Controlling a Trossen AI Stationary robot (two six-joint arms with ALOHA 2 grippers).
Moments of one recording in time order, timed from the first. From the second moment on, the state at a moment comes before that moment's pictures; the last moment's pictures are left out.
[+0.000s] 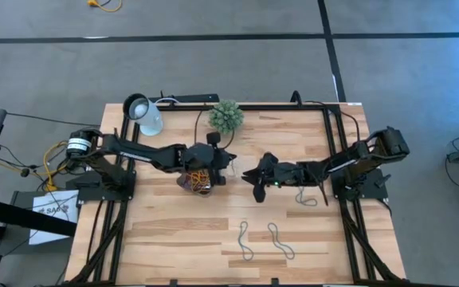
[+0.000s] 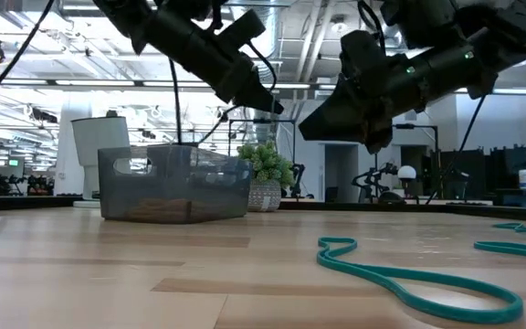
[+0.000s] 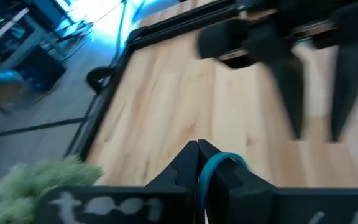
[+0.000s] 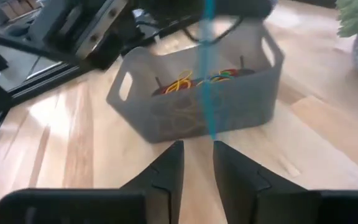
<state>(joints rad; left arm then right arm) 0.02 1.60 0.92 0.25 -0.32 0.32 0.14 1.56 0.55 0.61 0.27 0.42</state>
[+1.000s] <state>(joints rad) 0.17 1.52 1.04 -0.55 -0.28 0.15 0.51 1.58 0.55 0.28 0.39 0.84</state>
